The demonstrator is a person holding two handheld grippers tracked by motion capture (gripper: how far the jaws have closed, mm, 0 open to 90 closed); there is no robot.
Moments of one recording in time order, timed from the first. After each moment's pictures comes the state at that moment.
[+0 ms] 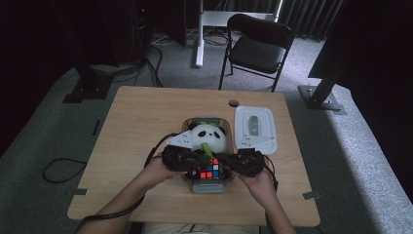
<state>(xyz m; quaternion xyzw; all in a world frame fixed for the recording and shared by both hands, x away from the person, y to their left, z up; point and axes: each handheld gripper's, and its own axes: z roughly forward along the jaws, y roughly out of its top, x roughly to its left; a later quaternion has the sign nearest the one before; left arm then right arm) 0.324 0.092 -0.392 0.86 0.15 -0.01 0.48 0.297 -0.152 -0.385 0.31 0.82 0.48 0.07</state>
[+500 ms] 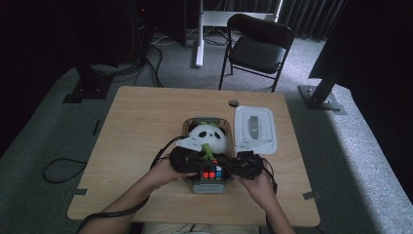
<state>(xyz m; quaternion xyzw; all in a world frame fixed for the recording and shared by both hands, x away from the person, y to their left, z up) 0.327 0.073 -0.404 0.88 0.14 -0.03 0.45 0.301 -0.154 -0.407 0.31 0.82 0.47 0.05</state>
